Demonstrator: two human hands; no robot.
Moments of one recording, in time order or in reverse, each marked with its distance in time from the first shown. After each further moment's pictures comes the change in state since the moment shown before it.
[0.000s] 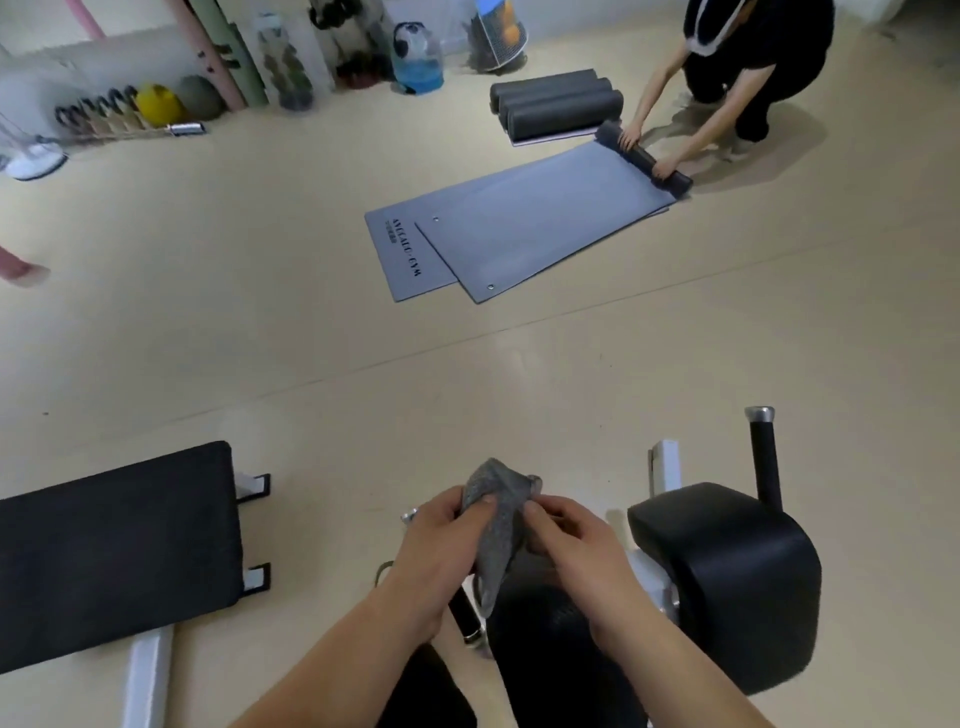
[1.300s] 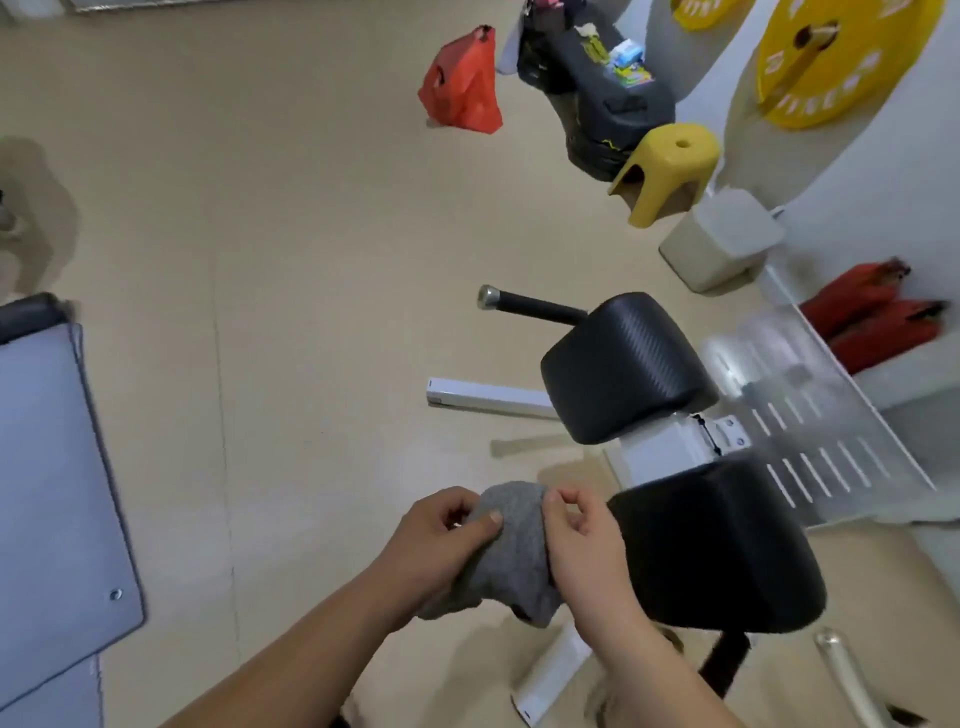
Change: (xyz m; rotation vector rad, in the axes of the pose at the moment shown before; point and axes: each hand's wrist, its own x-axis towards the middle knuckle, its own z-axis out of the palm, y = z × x) left_hand 0.362 0.178 0.122 1.318 -1.400 0.289; right_hand 0.237 -0.061 0.088 0.851 1.454 0.243
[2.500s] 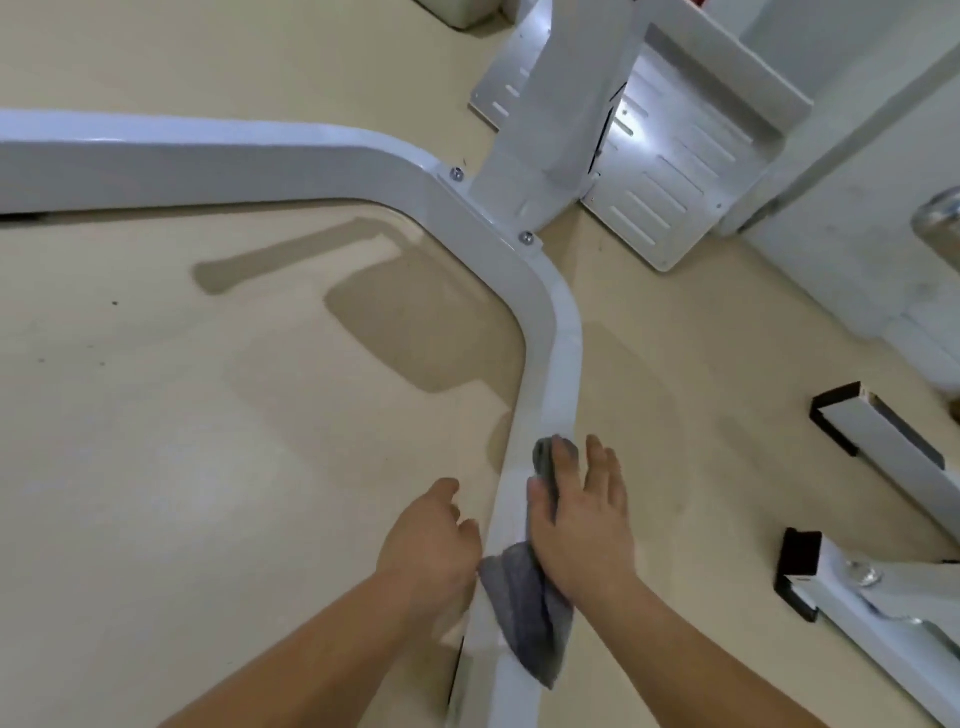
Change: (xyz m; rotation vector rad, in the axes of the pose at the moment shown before) left_hand 0.367 -0.529 0.337 0.531 -0.461 0.171; right_hand 0.300 0.675 0.013 -0.864 0.627 0.013
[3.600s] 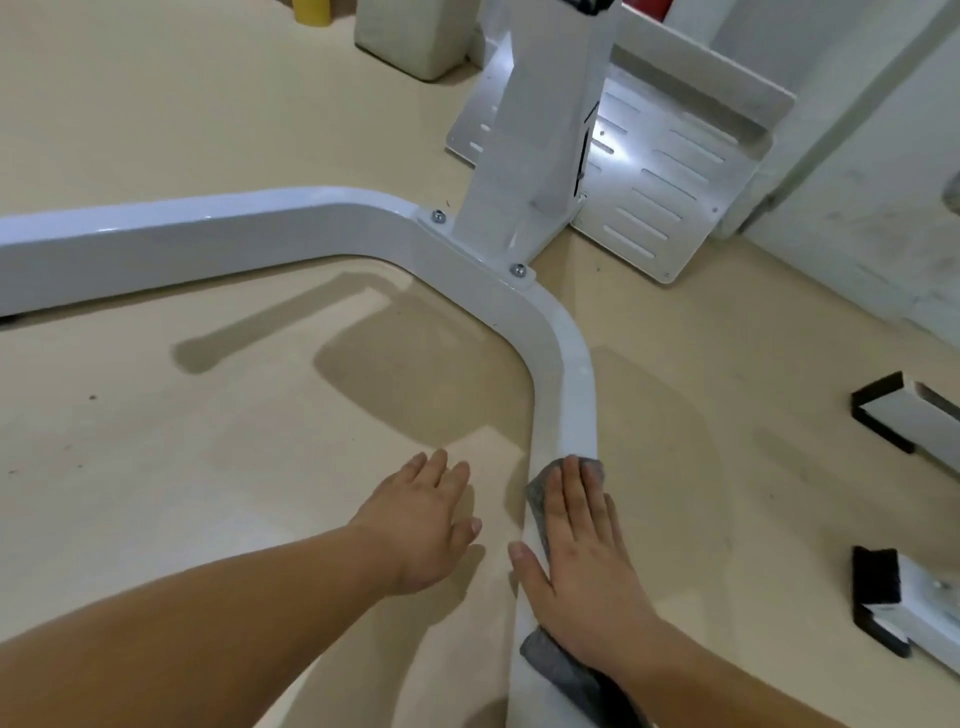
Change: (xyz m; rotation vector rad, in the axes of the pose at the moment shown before) left_hand 0.098 0.007 -0.058 1.002 -0.146 0.374; right_hand 0.027 -0.003 0.024 -0.131 -0.174 -0.174
